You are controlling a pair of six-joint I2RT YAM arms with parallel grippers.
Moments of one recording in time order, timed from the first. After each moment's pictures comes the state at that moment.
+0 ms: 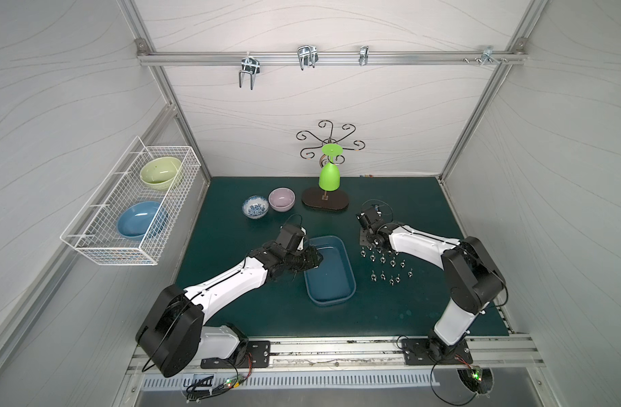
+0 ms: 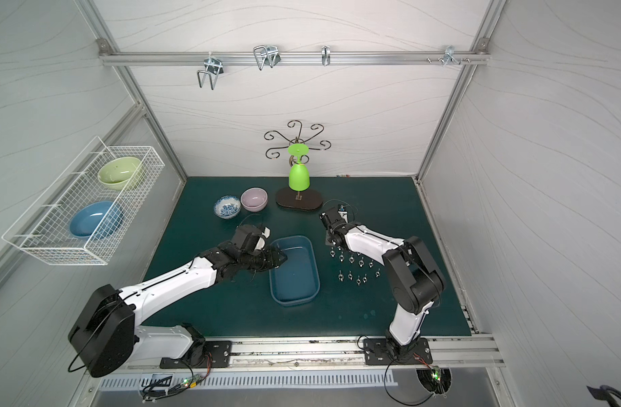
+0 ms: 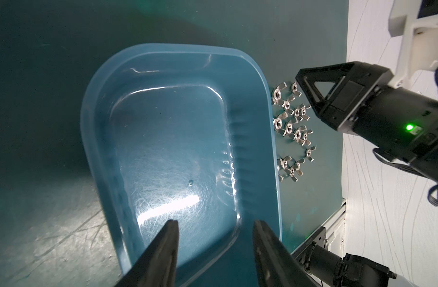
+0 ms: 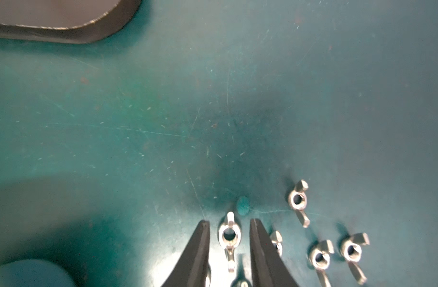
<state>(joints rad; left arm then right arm) -0.61 1.31 0.77 -0.31 0.26 -0.83 0.61 1.72 1.08 -0.41 0.36 0.53</state>
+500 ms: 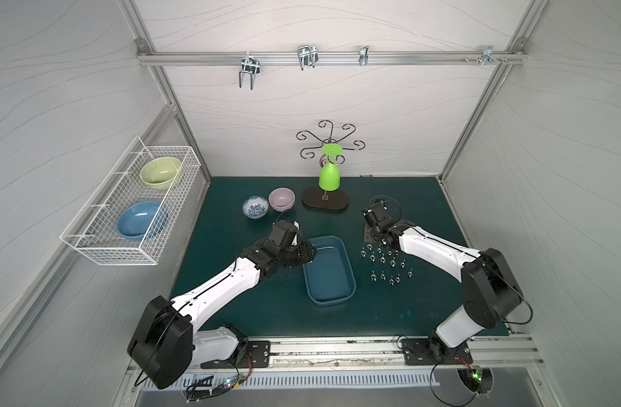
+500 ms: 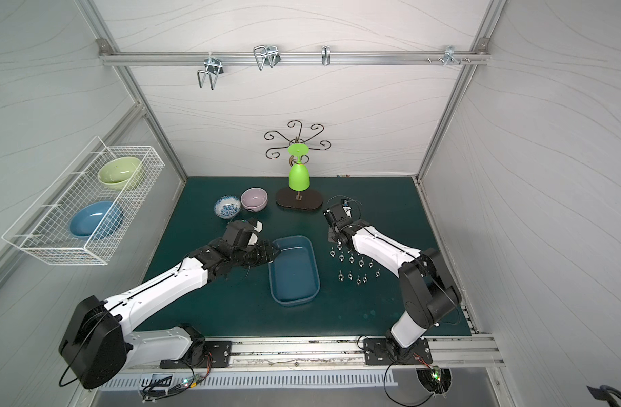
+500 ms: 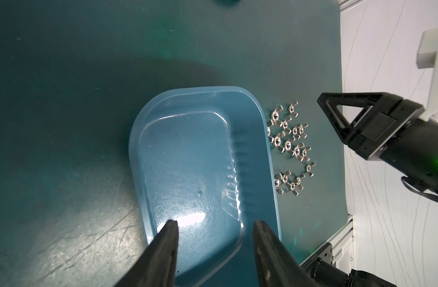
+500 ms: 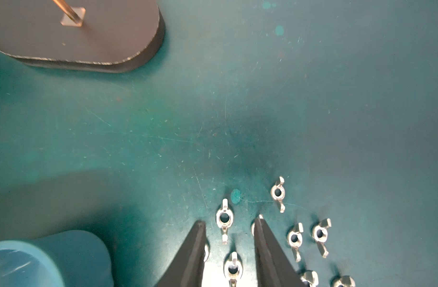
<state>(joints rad) -0.57 1.24 0.80 -0.37 0.20 -0.79 0.61 1.60 1.08 -0.46 0.37 0.50</state>
